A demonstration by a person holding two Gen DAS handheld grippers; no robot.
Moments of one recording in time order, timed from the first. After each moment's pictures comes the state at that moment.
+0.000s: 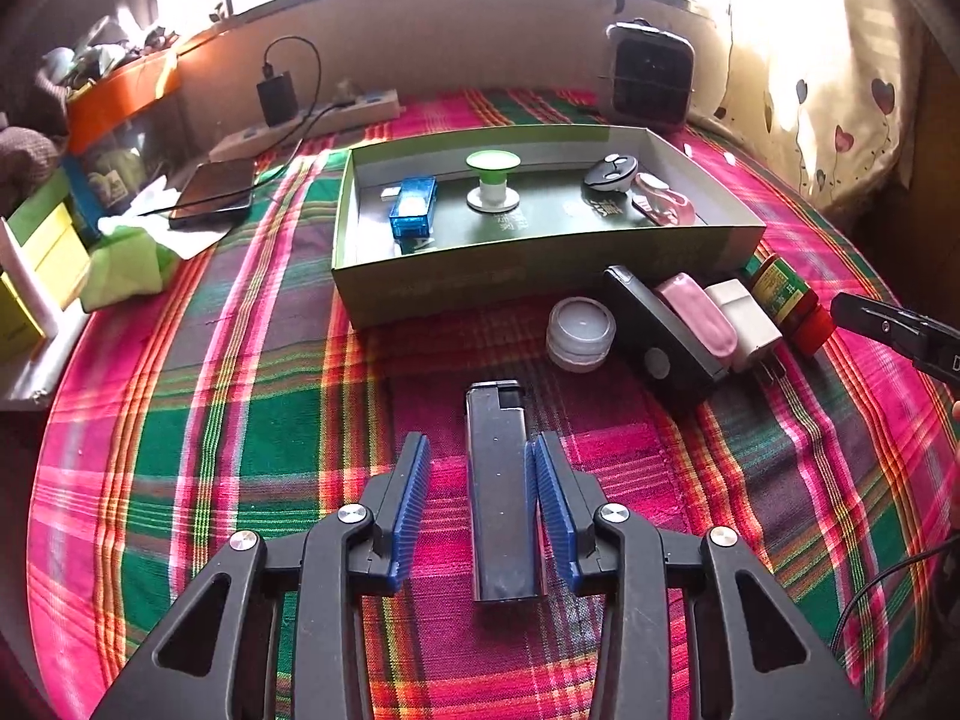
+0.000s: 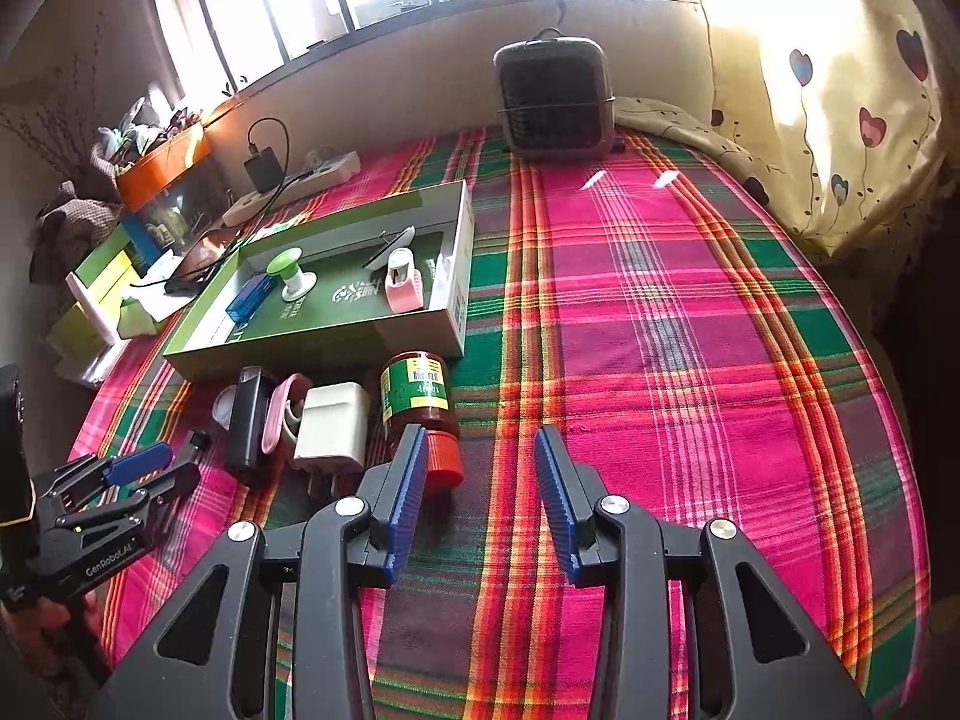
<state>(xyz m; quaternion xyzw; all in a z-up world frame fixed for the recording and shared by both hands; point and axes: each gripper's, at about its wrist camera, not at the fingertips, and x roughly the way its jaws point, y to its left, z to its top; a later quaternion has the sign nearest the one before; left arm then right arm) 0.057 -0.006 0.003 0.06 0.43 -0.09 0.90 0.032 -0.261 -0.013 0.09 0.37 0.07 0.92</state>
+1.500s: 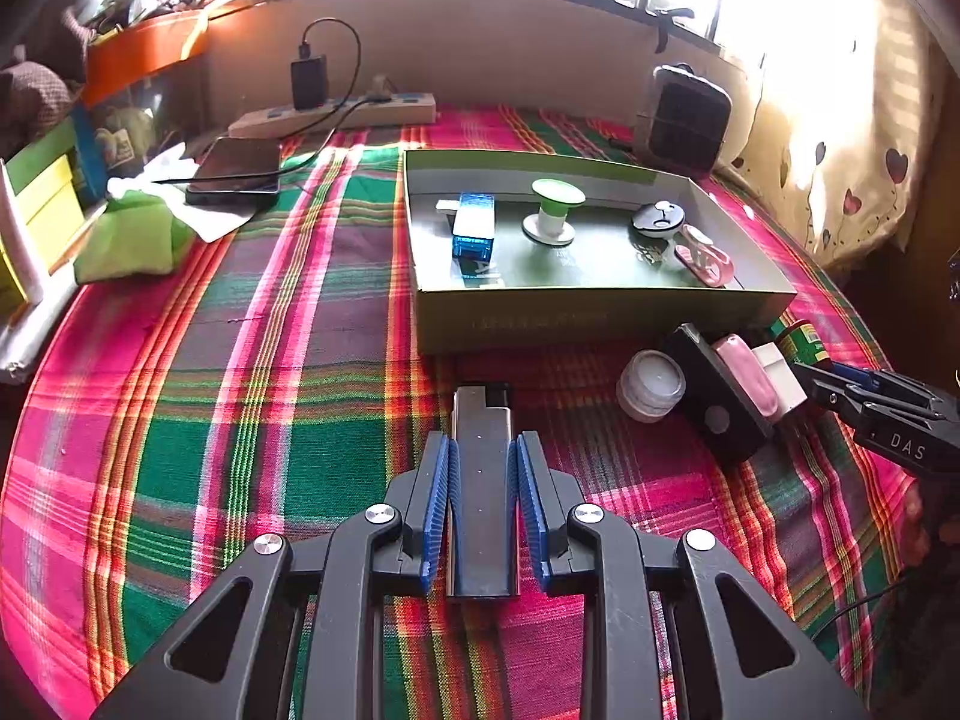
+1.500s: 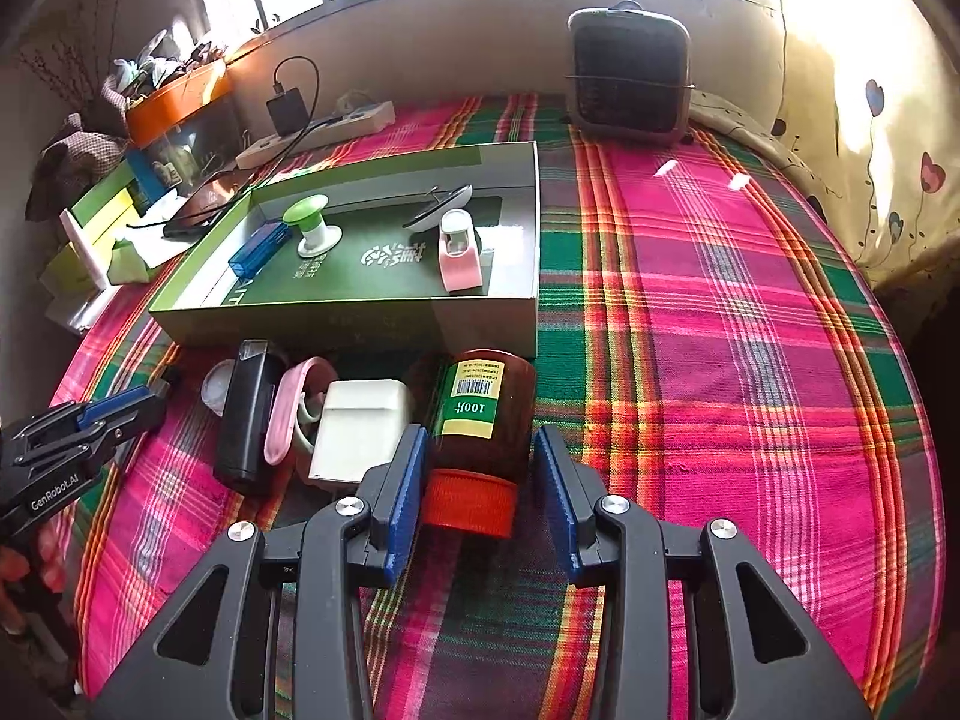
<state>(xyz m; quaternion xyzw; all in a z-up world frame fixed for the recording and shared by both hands) 0.077 0.033 0.003 -0.01 0.42 -0.10 0.90 0.064 -0.221 -0.027 0.04 0.40 0.09 0.91</state>
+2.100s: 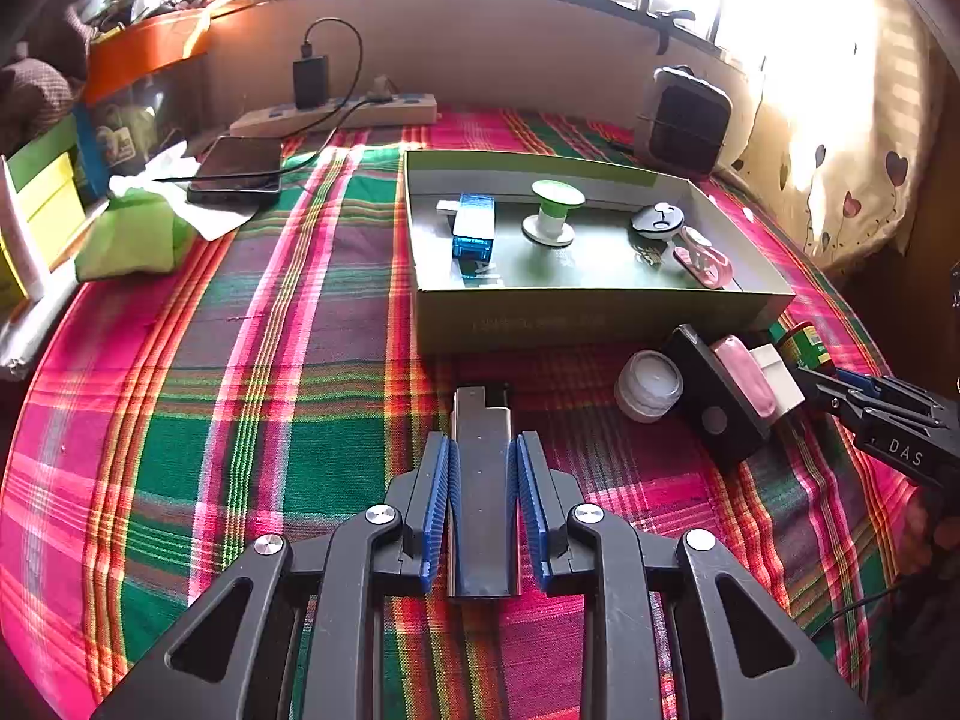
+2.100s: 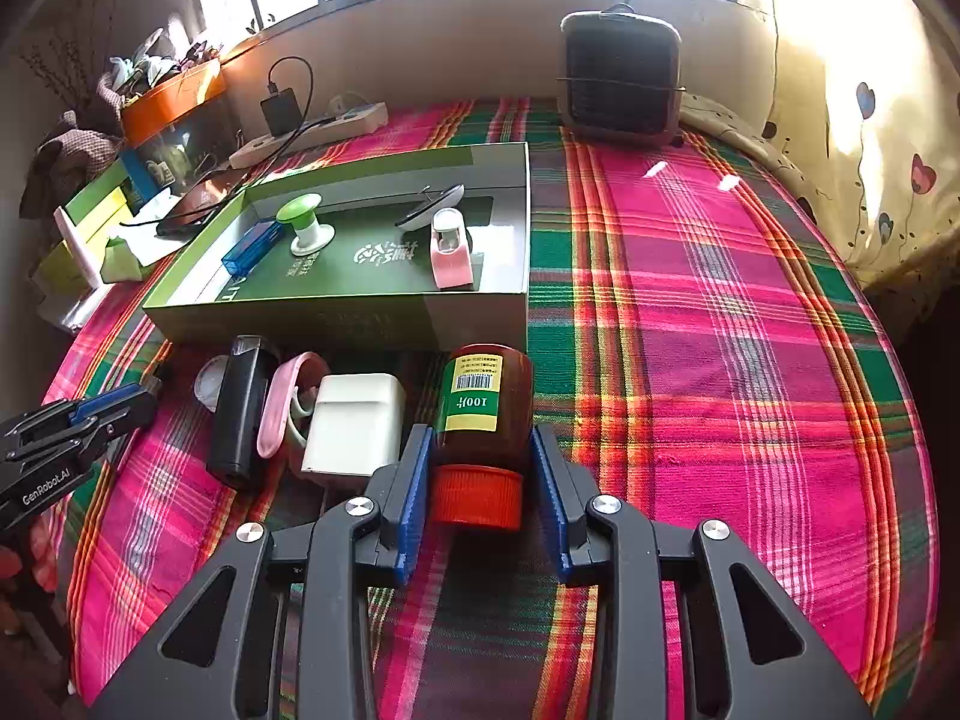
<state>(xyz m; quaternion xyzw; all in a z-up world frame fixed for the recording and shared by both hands) 0.076 0.034 0.003 -0.01 0.42 -0.10 0.90 0.061 -0.221 -0.027 0.03 0.40 0.08 0.91</state>
